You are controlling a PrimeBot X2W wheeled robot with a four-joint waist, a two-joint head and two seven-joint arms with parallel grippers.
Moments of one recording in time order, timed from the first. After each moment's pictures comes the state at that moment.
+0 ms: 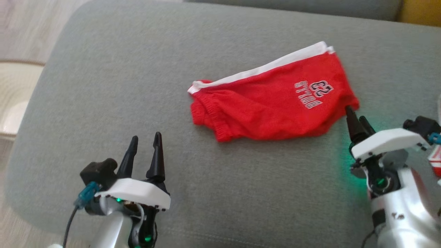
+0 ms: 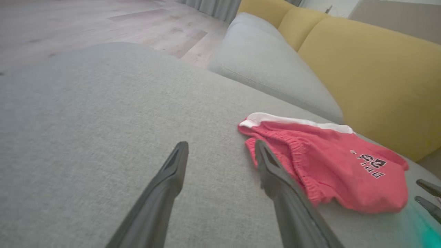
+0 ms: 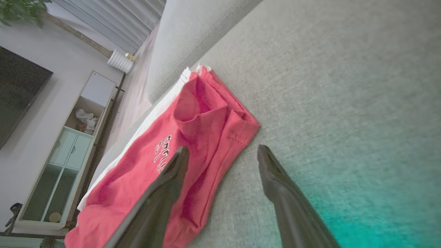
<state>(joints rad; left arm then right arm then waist) -0.12 0.05 -0.29 0.27 -0.48 0.06 -0.25 -0.37 -0.05 -0.11 0.58 0.70 0.13 0.20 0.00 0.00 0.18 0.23</state>
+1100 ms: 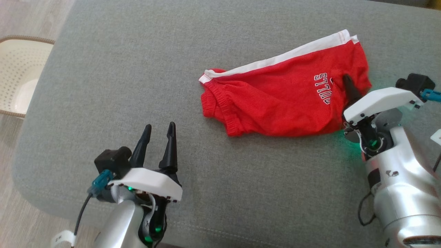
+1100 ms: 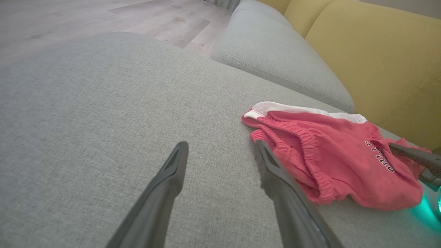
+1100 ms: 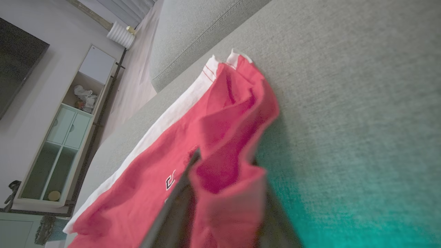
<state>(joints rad) -0.19 0.05 -0.37 0.30 -0.48 0.09 -0.25 -0.67 -0.08 -0.05 0.87 0.67 0.13 0.17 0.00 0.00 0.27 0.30</state>
